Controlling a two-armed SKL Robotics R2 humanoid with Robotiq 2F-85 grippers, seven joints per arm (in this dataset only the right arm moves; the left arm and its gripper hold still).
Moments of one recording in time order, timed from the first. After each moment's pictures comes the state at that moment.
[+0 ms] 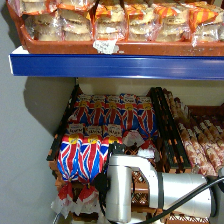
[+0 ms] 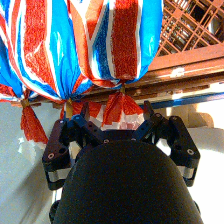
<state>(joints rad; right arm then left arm) -1.18 -0.35 1.35 -1.65 -0.73 1.26 -0.13 0.08 0.22 -0.35 -0.32 0.27 0.20 -0.01</state>
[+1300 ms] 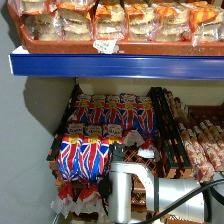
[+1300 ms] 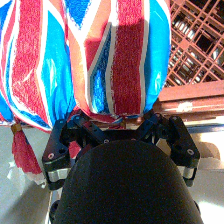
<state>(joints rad) -1.15 -0.31 1.41 -1.50 -0.59 1.11 -0.11 0.08 0.22 -0.35 -0.32 0.27 0.20 -0.01</state>
